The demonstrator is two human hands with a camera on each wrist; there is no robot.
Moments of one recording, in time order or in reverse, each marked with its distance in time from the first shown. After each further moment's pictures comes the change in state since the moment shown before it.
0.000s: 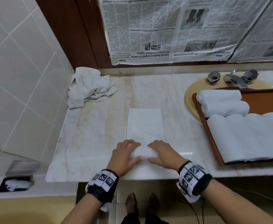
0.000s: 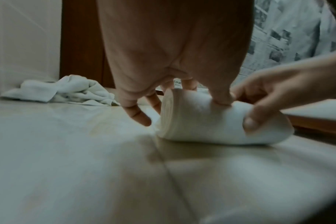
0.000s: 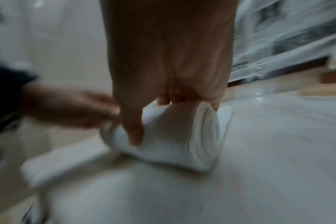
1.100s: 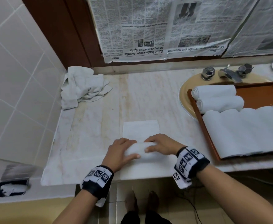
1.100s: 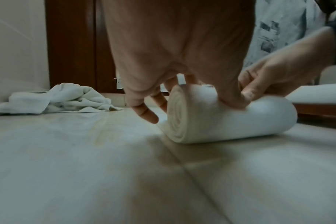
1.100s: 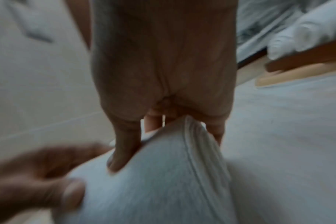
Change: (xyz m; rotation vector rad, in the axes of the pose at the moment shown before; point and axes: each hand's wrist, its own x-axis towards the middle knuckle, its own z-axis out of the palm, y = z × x) left_hand 0.010 0.001 -0.014 0.011 -0.048 0.003; right_hand 0.018 0.015 -0.030 0.330 -0.104 0.092
